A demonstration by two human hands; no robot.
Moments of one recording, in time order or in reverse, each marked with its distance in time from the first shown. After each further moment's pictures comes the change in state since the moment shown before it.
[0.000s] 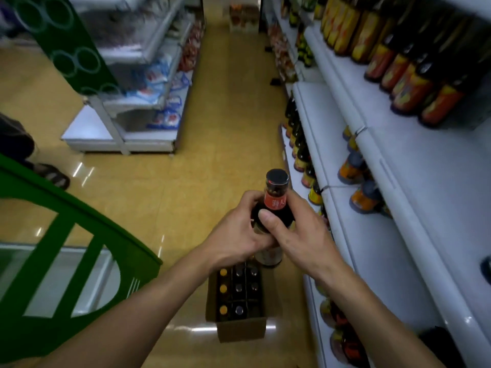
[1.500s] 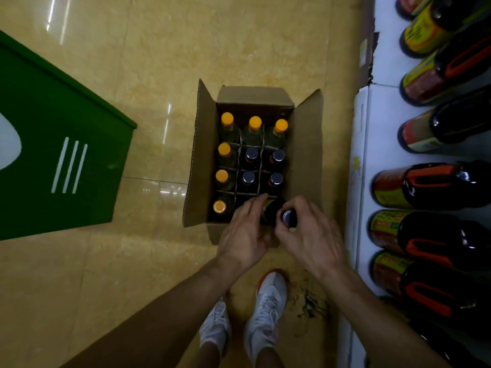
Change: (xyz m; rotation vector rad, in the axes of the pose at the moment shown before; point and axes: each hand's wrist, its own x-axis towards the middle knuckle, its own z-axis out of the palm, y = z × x) left_hand -0.036 -0.459 0.260 0.208 -0.038 -0.497; right_hand -0.101 0.405 0.262 -0.441 -0.326 0.341
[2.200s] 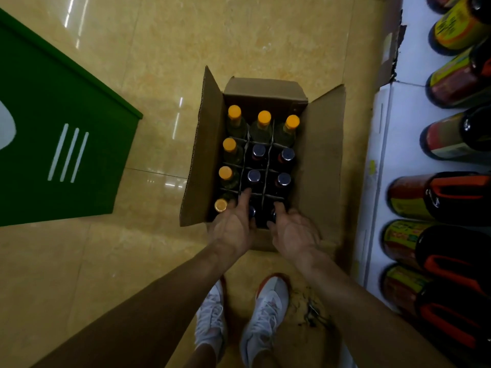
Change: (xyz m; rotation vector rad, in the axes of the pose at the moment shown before) left_hand 0.030 -0.024 0.003 0.262 0.016 -0.278; right_hand 0.052 0.025 0.076 -0.303 -0.412 0.058
